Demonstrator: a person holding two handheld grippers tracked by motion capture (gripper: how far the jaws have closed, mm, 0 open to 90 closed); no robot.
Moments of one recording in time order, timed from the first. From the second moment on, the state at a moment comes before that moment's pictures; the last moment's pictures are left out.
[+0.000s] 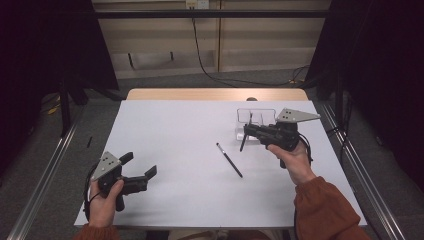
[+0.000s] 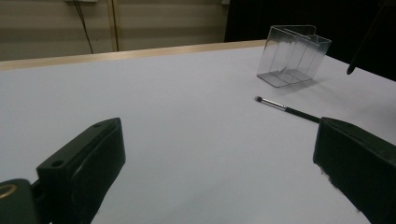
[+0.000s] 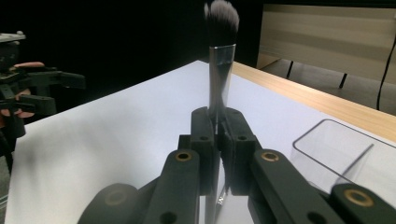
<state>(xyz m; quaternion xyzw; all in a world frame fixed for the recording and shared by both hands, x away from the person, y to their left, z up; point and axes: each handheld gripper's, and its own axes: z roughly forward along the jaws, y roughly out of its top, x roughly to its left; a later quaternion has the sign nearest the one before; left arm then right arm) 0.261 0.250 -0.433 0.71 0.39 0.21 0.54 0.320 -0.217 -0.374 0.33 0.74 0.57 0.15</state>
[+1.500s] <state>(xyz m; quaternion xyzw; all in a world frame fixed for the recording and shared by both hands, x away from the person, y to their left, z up) 0.254 0.257 -0.435 0.71 0.37 0.23 0.54 0.390 -0.232 -0.333 0.38 0.72 0.55 0.21</state>
